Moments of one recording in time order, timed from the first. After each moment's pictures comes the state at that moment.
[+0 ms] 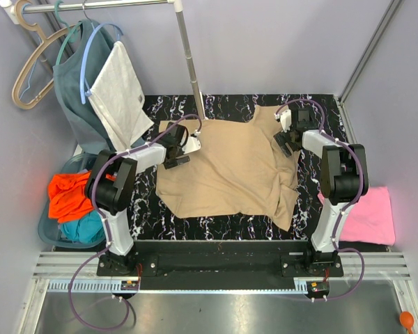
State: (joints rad) left arm -0.39 1.89 1.19 -0.24 -0.31 0.92; right arm 0.06 1.97 1.31 -0.25 0.17 -0.52
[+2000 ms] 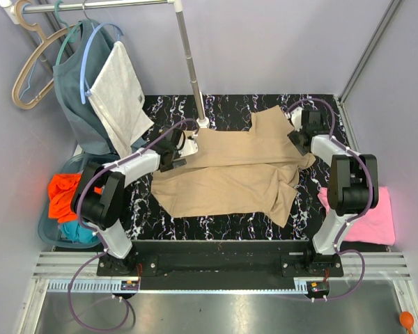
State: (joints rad) left arm -0.41 1.72 1.06 -0.27 -0.37 0.94; right arm 0.01 1.82 1.18 -0.16 0.37 -0.67
